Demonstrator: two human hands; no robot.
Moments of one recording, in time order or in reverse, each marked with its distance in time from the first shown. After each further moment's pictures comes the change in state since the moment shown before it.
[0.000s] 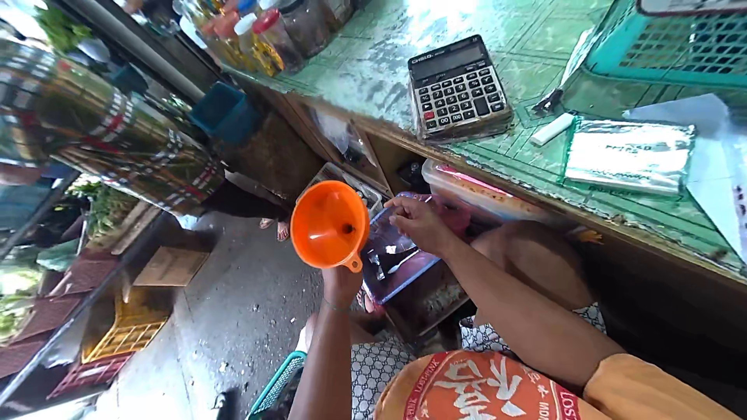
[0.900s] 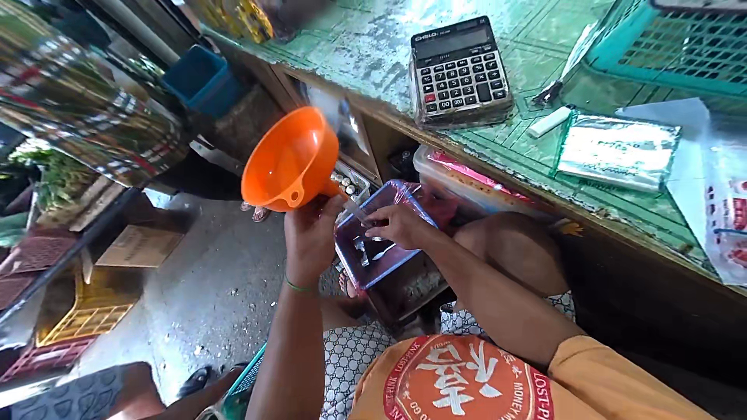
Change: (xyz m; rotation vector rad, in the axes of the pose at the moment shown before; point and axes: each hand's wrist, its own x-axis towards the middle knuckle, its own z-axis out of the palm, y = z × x) left_hand 0.050 0.061 -0.024 -0.246 -0.124 0.006; right_hand 0.007 0.019 0.018 -0.244 -0.321 -0.032
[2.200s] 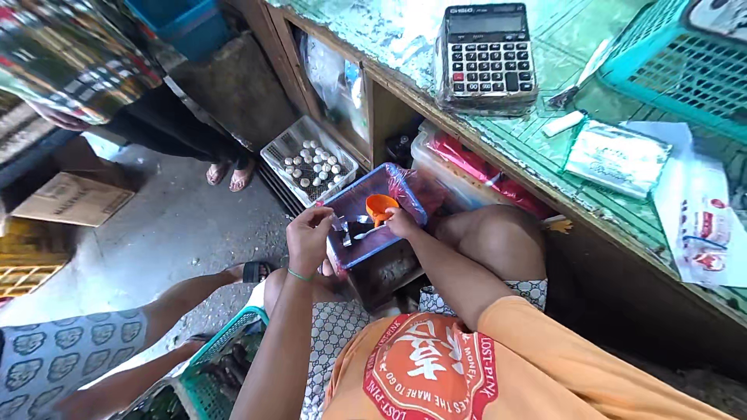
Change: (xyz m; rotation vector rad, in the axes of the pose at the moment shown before) left_hand -0.083 -0.101 -0.034 0.240 0.139 -0.406; right_hand 0.023 0.151 0.055 -0.263 0.074 0.643
